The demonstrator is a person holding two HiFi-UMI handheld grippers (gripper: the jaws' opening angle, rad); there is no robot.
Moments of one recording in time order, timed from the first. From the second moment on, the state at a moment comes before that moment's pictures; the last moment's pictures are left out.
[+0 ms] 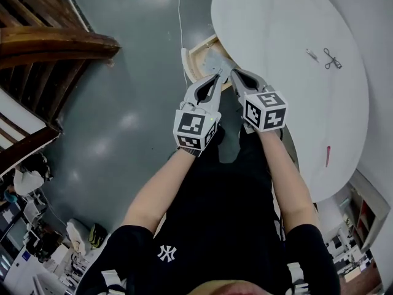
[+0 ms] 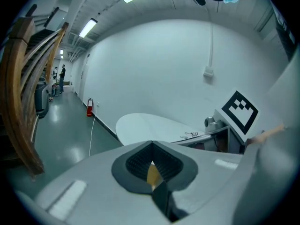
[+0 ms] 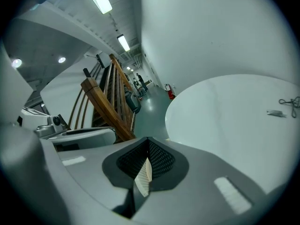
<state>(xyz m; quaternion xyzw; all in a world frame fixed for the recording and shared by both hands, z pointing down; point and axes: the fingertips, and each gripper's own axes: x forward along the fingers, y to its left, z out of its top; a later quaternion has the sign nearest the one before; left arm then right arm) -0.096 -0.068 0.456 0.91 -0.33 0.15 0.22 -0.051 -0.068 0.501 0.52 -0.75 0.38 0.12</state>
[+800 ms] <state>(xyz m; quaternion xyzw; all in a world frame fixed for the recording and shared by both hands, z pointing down) 0.029 0.028 0.374 0.96 -0.17 0.14 0.18 0.053 0.040 0.388 0.63 -0.71 0.31 0.07</state>
